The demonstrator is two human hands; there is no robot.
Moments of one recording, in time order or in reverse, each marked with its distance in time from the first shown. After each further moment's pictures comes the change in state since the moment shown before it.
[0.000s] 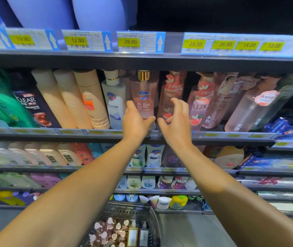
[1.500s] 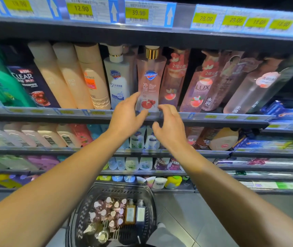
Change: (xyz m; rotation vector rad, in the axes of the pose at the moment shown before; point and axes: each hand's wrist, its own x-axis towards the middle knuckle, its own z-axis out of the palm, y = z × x) left_hand -0.031 -0.039 -0.045 0.104 -0.218 0.281; right_hand -0.057 -0.010 0.012 -0.136 -0.210 0.023
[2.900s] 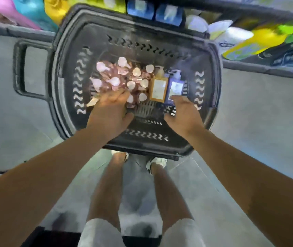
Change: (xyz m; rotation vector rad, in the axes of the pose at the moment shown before) left_hand -0.365 -0.452 0.275 0.435 -0.739 -0.276; right_hand -0.329 0.233 0.452 -0.202 -0.885 0.392
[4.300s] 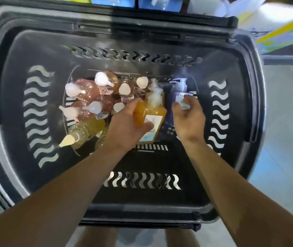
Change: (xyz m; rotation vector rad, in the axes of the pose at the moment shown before) left_hand 0.132 0.016 0.100 -0.641 -0.103 -0.230; right_hand 0.131 0.051 0.088 0.702 0.388 0.417
